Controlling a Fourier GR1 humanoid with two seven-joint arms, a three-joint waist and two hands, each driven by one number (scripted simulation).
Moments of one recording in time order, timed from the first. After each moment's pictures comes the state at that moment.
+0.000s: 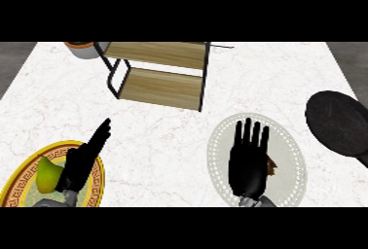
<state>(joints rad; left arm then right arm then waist) -0.03 0.37 -0.30 -1.36 0.16 0.13 0.01 -0.17 -0.15 0.67 -1.49 1.56 0.26 0.94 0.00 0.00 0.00</state>
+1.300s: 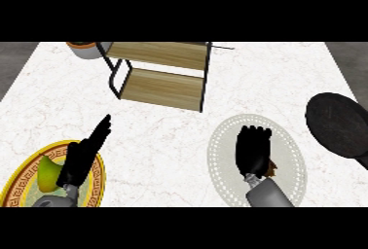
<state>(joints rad) -0.04 0.27 -0.16 -1.36 0.03 0.02 0.05 -0.24 -0.09 0.47 -1.24 1.63 0.16 0.77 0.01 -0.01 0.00</state>
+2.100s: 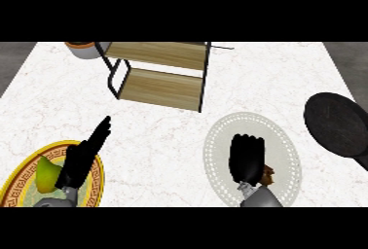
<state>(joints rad) -0.02 0.24 -0.13 -1.38 0.00 -0.02 0.05 -0.19 -0.06 0.51 -1.32 1.59 0.10 0.82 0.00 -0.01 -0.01</state>
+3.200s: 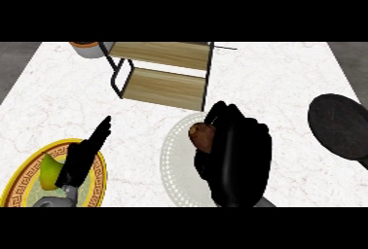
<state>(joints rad) -0.03 0.24 -0.12 -1.36 -0.01 -0.03 0.06 -0.49 -0.02 0.66 -1.85 1.36 0.07 1.24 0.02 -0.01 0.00</state>
